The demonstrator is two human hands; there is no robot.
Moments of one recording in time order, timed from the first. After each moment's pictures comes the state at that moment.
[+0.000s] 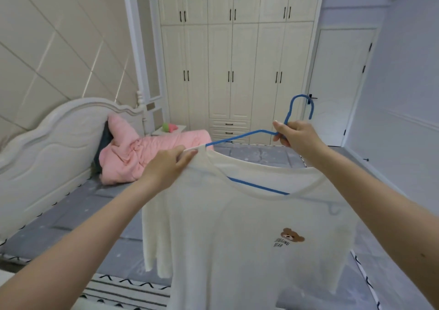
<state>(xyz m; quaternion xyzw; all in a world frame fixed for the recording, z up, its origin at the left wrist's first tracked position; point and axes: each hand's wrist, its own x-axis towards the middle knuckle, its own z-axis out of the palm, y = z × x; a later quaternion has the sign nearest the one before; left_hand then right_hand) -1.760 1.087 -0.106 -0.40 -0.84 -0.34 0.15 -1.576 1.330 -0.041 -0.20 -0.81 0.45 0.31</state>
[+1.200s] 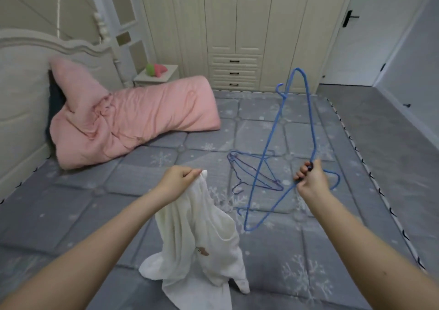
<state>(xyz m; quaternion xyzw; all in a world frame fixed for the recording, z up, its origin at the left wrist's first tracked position) -2.153 1.352 -0.304 -0.36 -0.85 -0.36 -0.12 -1.976 1.620 -0.330 -0.42 -0.29 0.79 0.34</state>
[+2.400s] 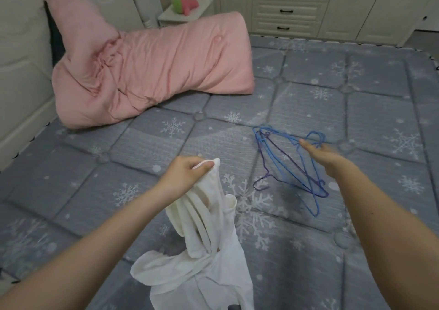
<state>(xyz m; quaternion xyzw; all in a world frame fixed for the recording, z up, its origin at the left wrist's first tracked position) -2.257 1.455 -0.418 -0.24 -0.86 -0.40 -0.19 -2.181 1.801 -0.514 -0.45 -0.67 0.59 -0.07</state>
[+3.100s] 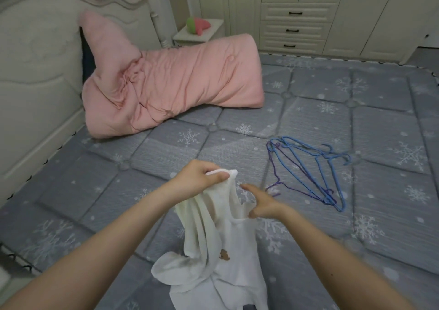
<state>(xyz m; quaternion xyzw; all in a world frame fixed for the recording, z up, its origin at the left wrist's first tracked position) -2.241 1.426 -0.354 -0.23 -0.85 -0.39 -0.27 -2.165 1.611 -0.506 -0.10 -0.86 0.44 -0.23</state>
